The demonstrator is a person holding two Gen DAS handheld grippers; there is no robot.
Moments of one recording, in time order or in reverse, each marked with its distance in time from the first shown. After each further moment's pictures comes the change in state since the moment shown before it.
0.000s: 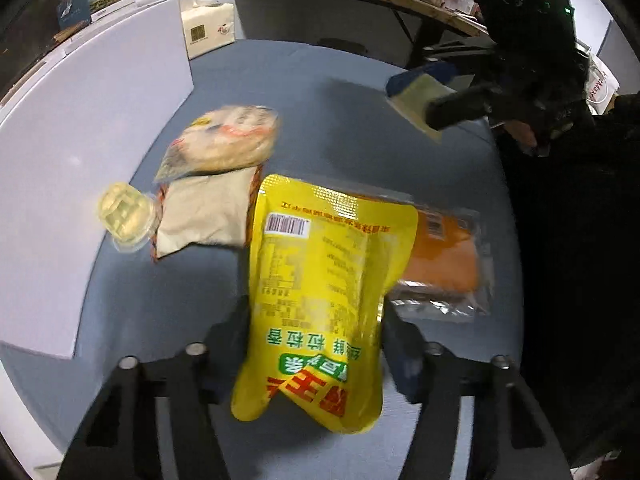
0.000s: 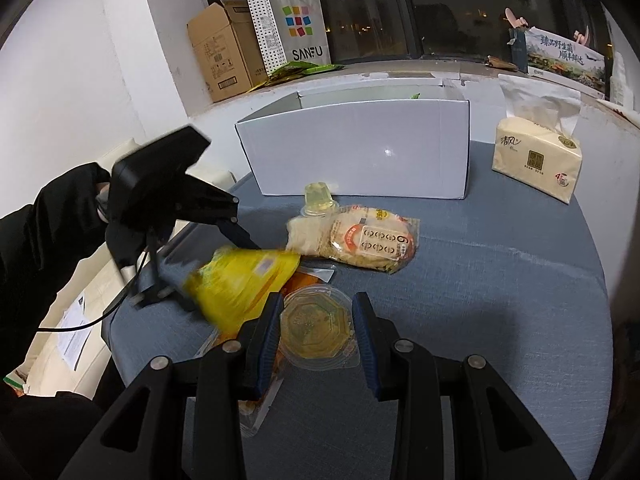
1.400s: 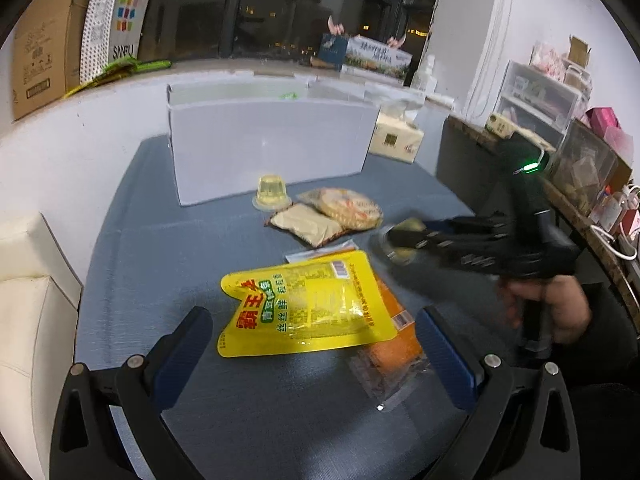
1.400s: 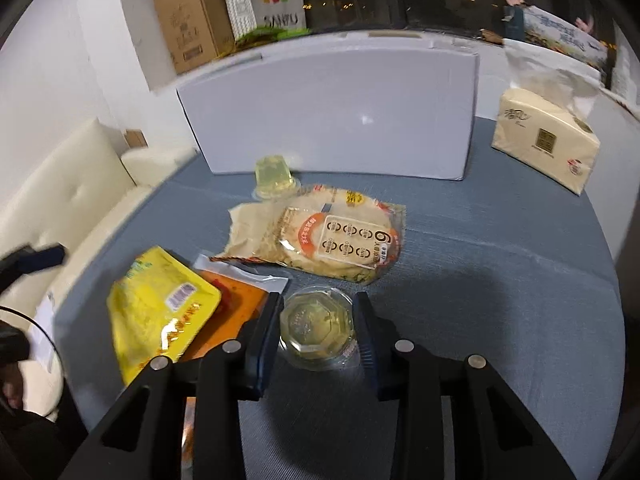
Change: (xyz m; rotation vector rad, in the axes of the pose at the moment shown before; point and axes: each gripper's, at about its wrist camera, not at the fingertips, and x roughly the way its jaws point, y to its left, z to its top) left arm -0.046 -0.109 -0.060 -0.765 -0.458 0.490; right arm 0.057 -0.022 0.012 0.022 0.088 -0.089
